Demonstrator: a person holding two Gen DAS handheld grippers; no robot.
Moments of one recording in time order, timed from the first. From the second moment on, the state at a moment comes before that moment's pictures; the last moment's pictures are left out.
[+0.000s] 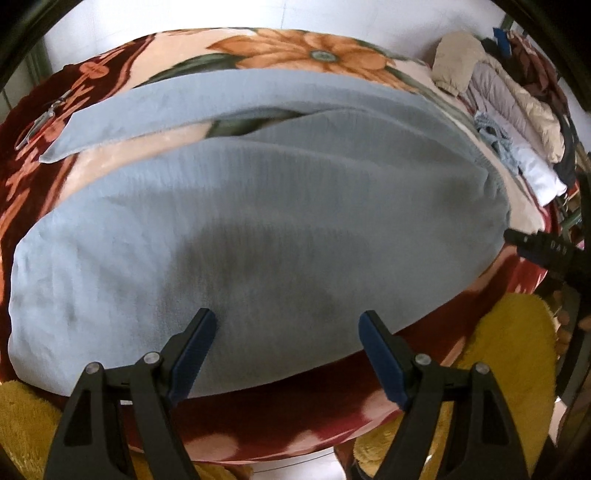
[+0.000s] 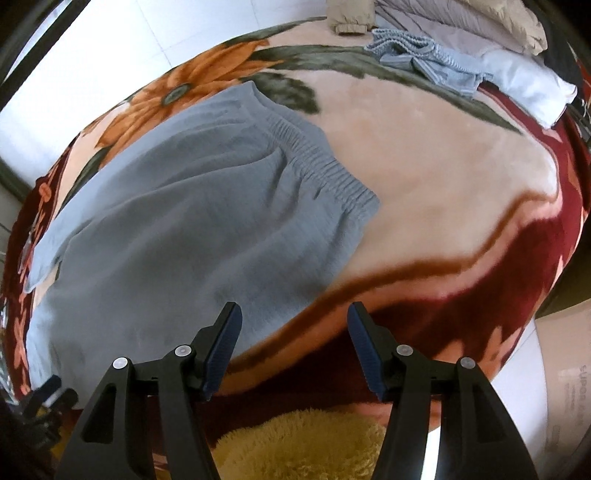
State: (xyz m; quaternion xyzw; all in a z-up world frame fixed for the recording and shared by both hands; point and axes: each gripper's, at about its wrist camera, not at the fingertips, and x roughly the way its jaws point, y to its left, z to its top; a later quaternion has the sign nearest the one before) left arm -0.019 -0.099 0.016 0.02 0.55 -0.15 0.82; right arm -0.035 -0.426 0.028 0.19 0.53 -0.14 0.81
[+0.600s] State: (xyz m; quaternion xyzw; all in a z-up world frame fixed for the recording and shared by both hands) left arm -0.025 -0.118 0.007 0.08 0.54 -0.15 0.82; right arm -0.011 -0.440 0.007 0.24 0.54 -0.12 0.79
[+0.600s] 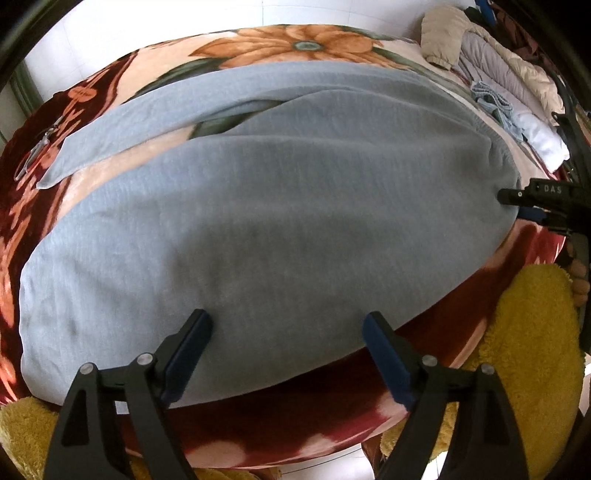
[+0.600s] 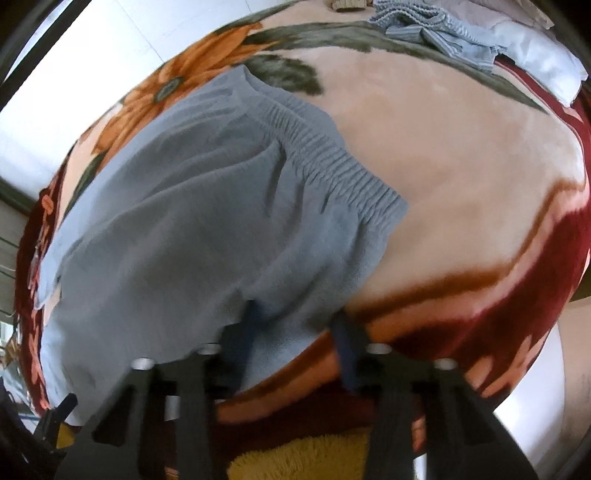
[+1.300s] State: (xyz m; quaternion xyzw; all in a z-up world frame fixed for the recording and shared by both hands) left arm -0.048 -0.159 0.013 0.11 0.51 -0.23 0.82; right arm -0.015 -0.433 0.087 0.26 0.45 -0.07 0.85
